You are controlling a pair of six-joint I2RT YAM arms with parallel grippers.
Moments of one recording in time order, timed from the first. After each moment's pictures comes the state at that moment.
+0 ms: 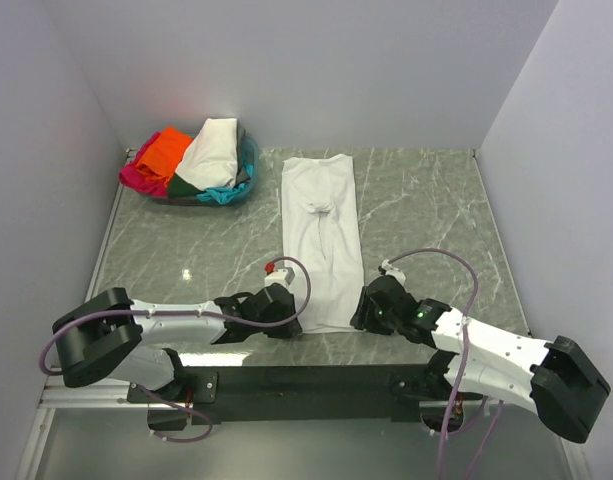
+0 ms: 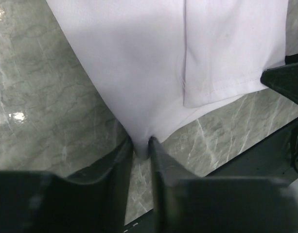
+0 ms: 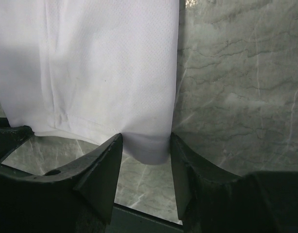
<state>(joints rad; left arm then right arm) -1.08 1.35 0.51 0.00 -0.11 -0.94 0.80 0.96 0.36 -0.36 0.11 0.92</state>
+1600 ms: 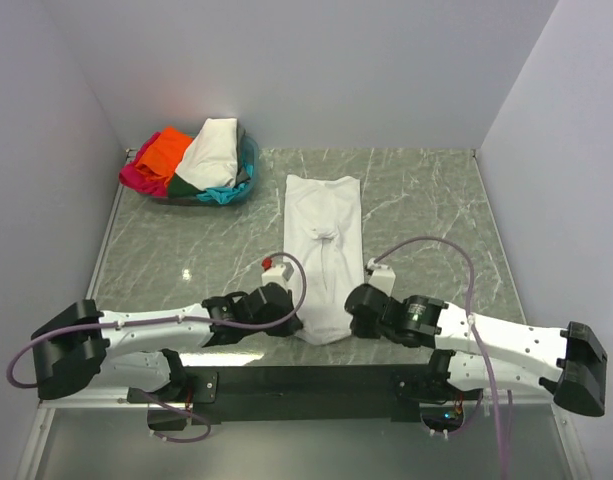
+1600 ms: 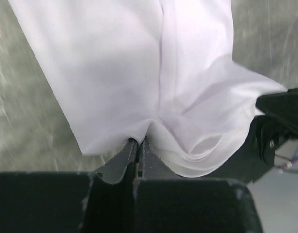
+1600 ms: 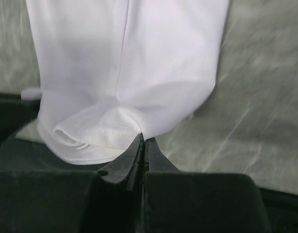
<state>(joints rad) -1.15 1.20 0.55 -0.12 -0.16 -0.98 1.15 0.97 0.63 -0.73 0.36 1.10</state>
